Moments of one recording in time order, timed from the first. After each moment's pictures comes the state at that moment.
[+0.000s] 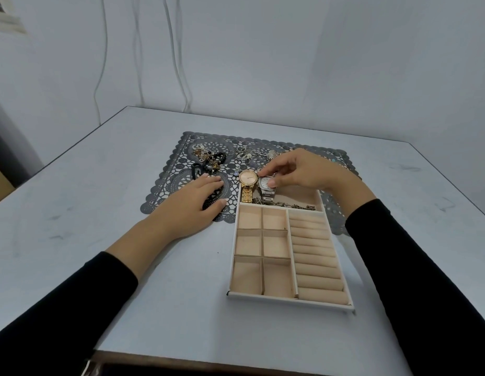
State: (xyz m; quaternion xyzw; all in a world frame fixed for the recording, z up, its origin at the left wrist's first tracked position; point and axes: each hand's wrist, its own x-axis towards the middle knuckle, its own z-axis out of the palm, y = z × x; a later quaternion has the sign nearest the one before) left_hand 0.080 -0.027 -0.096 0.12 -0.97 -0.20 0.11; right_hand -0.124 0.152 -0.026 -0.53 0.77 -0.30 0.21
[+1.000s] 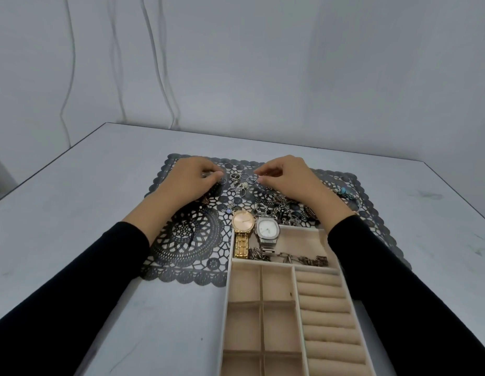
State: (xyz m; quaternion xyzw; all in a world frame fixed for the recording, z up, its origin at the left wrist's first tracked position) left_hand -0.041 -0.096 -0.059 0.18 -0.93 -0.26 0.19; right_hand -0.185 0.083 -0.046 -0.44 0.83 -0.33 0.07
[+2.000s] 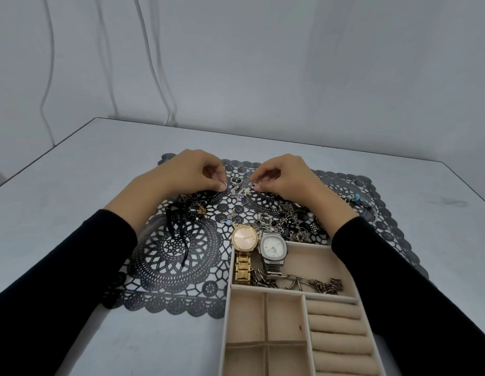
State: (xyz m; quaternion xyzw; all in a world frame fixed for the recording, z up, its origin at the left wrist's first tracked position) left_hand -0.069 -0.127 -0.047 0.13 -0.96 -0.26 0.05; right_hand -0.204 0.060 -0.054 -0.46 0.81 -0.34 0.10
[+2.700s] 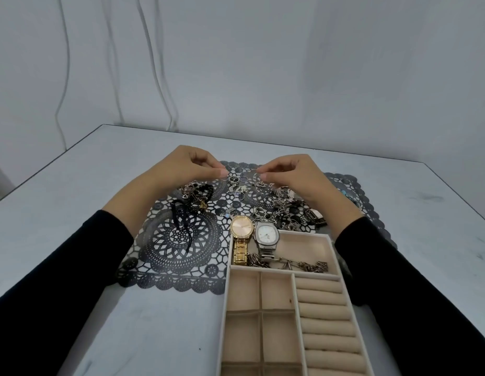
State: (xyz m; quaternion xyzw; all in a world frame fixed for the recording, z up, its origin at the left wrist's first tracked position) left_hand -0.035 -0.105 -0.027 0.16 -0.84 -0.50 0.11; right_hand -0.185 0.095 -0.039 -0.37 0.74 -0.54 0.19
